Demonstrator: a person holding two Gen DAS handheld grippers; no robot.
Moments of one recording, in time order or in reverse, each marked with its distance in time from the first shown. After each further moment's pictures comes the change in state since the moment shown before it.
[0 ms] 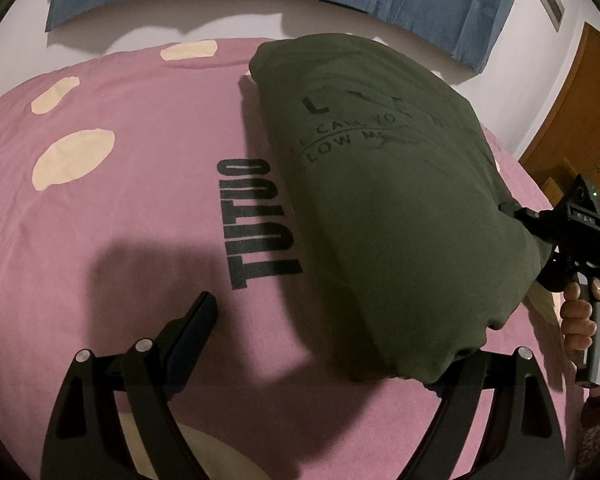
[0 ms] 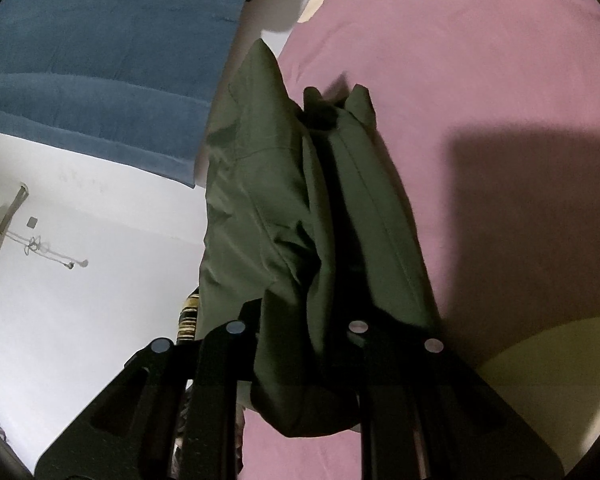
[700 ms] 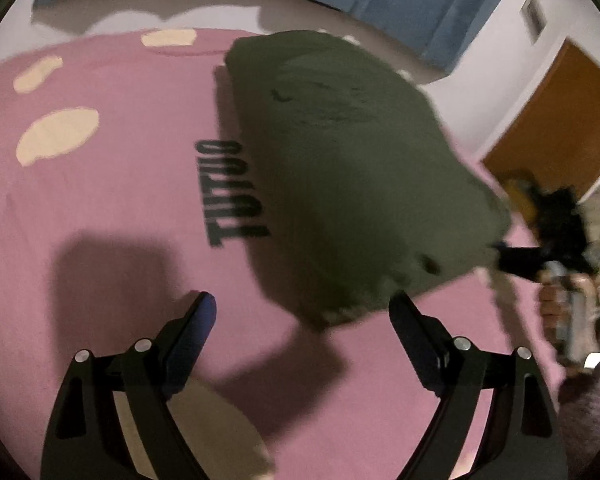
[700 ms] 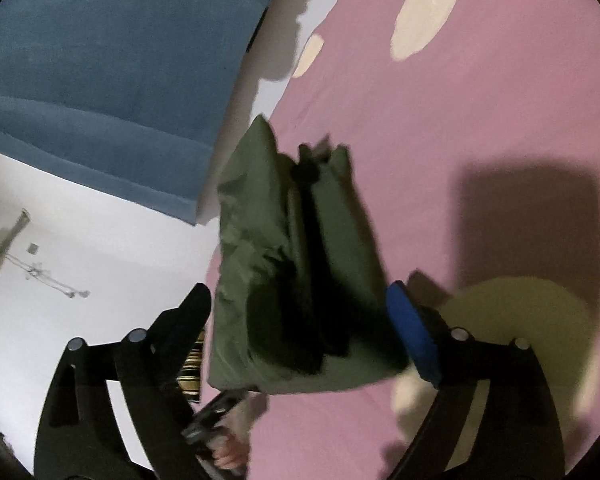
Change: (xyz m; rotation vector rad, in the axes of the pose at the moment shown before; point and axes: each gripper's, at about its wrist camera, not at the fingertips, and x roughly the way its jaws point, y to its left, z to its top) left arm -0.031 0.011 -0.017 -0.048 0.033 -0.233; right arm -0.068 0.005 -0.012 0.015 -0.161 -0.039
